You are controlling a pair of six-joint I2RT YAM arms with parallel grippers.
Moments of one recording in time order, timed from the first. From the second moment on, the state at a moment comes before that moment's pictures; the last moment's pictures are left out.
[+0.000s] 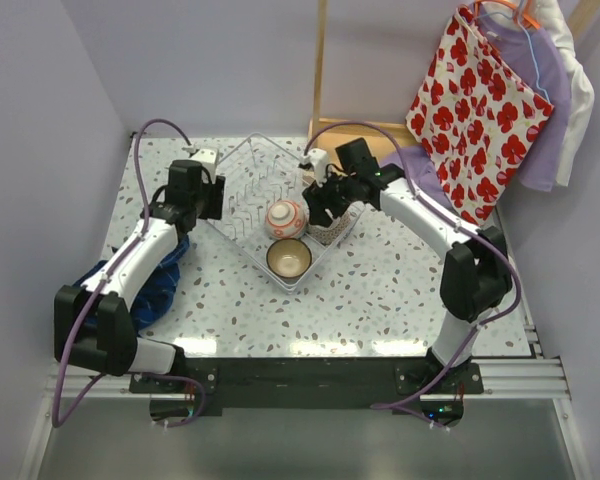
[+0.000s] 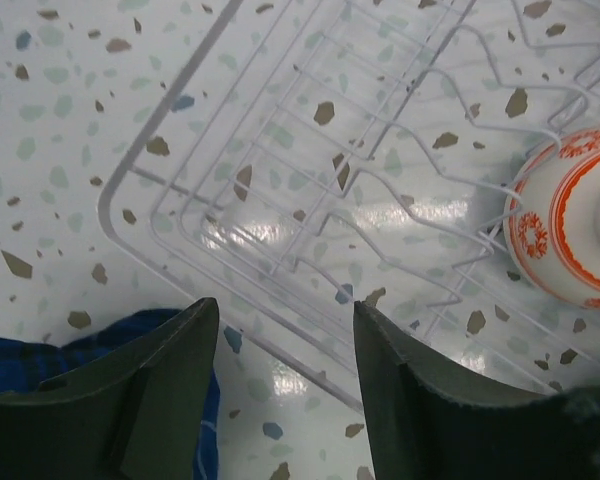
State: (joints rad) left arm -0.21 1.39 1.04 -0.31 -0.14 0.01; right arm 0.53 1.79 1.53 -0.61 -0.41 -0.29
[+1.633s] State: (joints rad) left arm 0.00 1.68 1.19 -0.33 0.00 -0.21; right arm 0.46 1.76 1.53 -0.59 -0.31 -0.25
